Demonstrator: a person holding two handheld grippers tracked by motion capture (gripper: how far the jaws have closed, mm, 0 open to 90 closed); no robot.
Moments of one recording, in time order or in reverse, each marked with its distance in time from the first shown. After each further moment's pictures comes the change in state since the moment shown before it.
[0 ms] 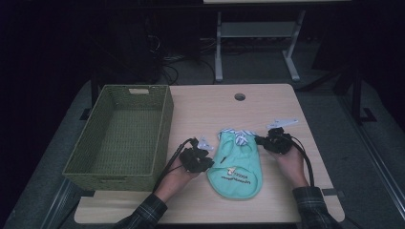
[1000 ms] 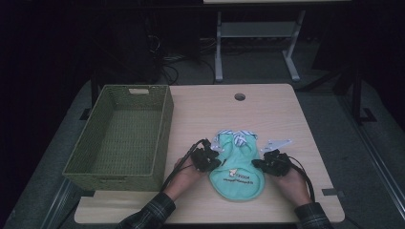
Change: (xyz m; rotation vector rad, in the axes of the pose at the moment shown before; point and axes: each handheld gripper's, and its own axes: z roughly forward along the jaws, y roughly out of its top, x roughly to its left) left arm -0.010 0.007 0.038 0.054 -0.011 0.063; right arm 0.050 -0.037 -0.013 0.122 0.053 -0.118
